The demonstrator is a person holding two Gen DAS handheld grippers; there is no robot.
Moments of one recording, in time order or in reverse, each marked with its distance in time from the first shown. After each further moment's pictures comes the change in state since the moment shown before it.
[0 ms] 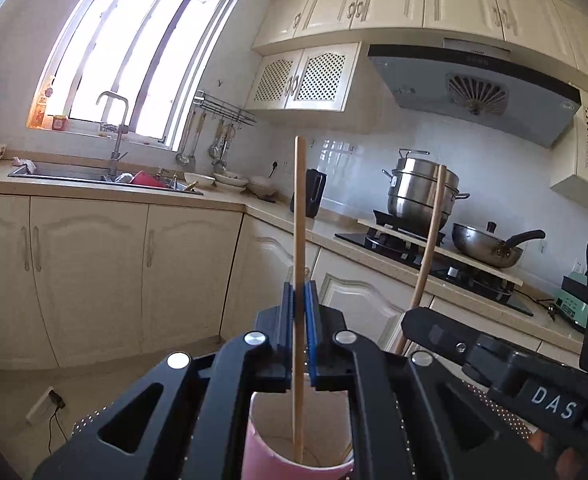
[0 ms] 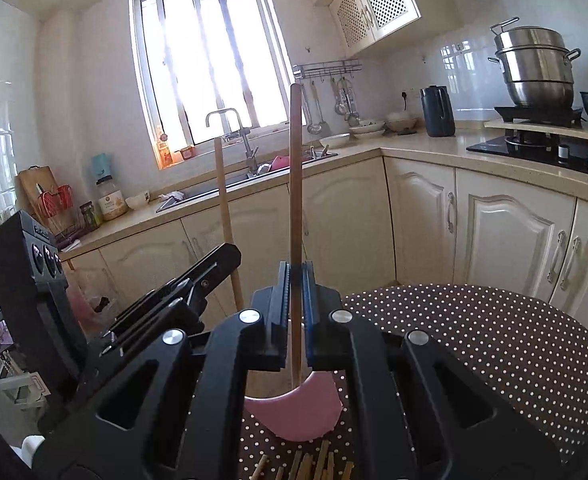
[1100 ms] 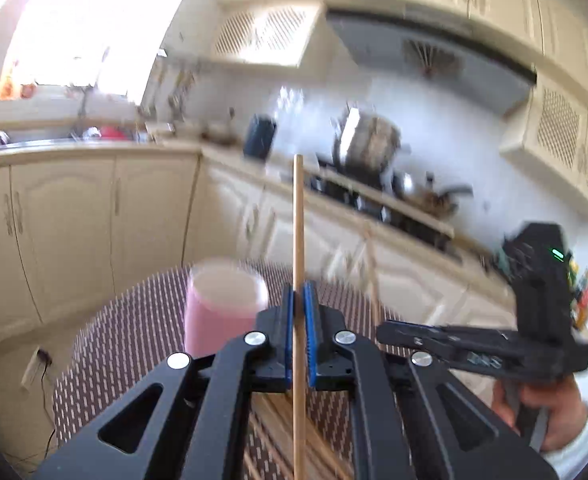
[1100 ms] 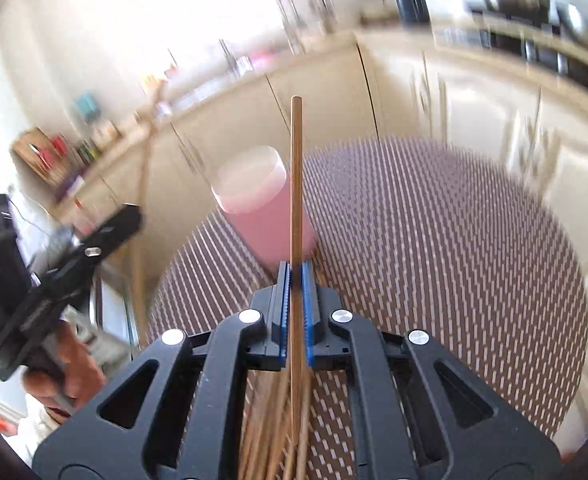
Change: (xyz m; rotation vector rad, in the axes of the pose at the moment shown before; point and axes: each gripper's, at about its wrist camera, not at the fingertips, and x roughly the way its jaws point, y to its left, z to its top) left arm -0.107 -0.035 0.010 -0.022 0.180 -0.159; right arm -0.074 -0.015 -0.015 0.070 0.280 -0.009
